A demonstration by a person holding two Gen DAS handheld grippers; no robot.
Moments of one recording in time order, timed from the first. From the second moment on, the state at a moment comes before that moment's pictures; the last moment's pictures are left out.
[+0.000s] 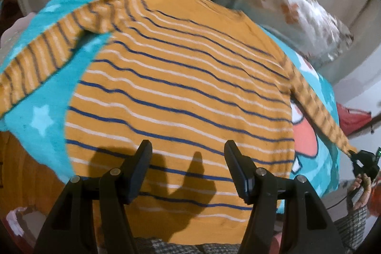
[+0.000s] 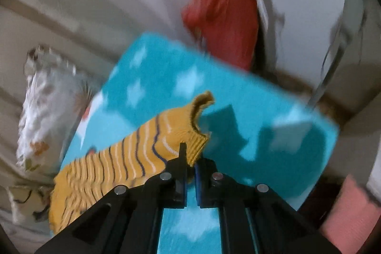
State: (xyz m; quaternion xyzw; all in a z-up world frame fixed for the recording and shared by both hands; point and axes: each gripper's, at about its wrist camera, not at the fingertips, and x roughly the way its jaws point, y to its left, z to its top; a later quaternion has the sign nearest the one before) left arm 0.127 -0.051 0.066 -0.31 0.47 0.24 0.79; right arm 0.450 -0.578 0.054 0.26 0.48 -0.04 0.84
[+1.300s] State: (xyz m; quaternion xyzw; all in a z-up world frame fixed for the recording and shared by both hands) left arm 0.008 0.177 0.044 -0.35 0.45 0.27 0.77; right arm 0.358 0.003 0.078 0.07 0.57 0.35 0.74
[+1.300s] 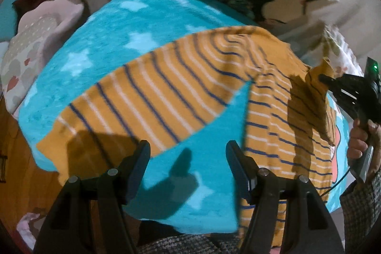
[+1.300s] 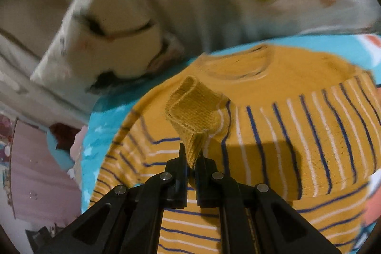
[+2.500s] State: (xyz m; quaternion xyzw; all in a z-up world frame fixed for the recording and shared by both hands) left arm -0.097 0.275 -0.003 -0.39 0.44 0.33 0.74; right arm 0.241 0.111 0.040 -0.05 0.61 0.43 0.66
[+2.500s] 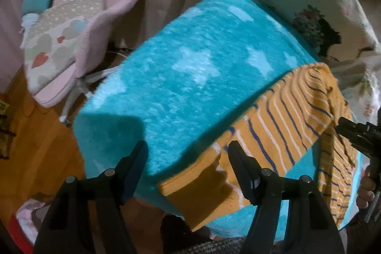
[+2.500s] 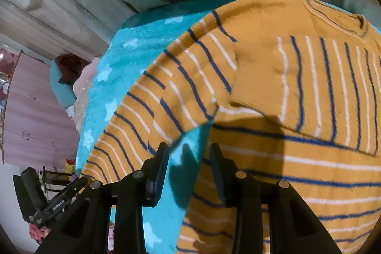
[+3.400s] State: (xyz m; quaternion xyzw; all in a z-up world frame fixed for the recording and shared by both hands) left arm -0.012 0.296 0.122 -0.39 0.39 0.19 0.81; right arm 0.285 -0.042 0.055 0.08 0.61 0.31 0.73
